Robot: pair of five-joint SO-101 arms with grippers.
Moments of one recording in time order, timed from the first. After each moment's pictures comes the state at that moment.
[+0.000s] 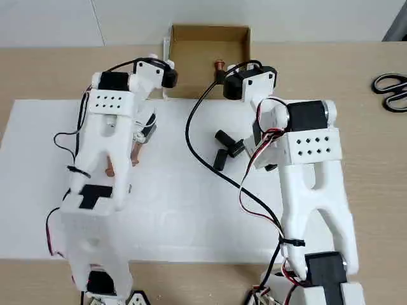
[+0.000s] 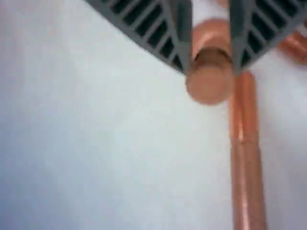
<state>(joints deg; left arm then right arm) 0.9 29.9 -30.2 99.3 -18.1 -10.6 -10.3 -4.0 98.1 16.8</state>
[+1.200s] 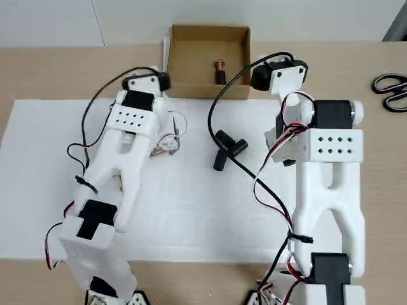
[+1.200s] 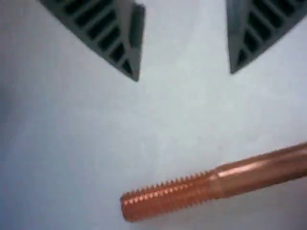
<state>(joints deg) 9.2 17.8 -8.6 87.8 31.1 -3.0 -10.3 -6.1 98.1 16.8</state>
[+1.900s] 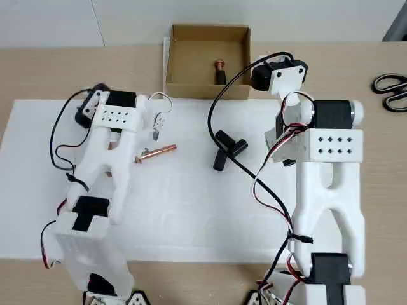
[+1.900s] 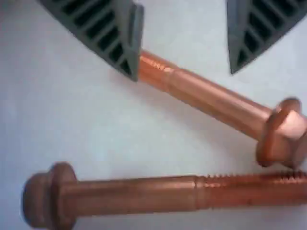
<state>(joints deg) 3.1 21.1 -7.9 81.5 77.0 -3.0 -10.3 -6.1 98.1 16.8</state>
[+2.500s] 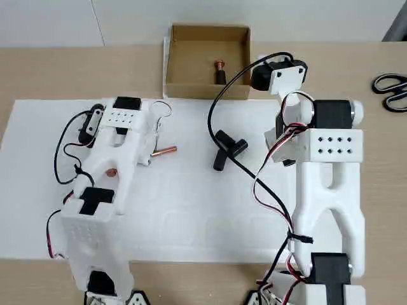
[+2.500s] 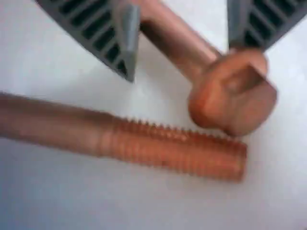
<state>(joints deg) 3.0 29.3 -8.0 80.4 86.6 -3.0 -10.3 -6.1 98.1 16.8</state>
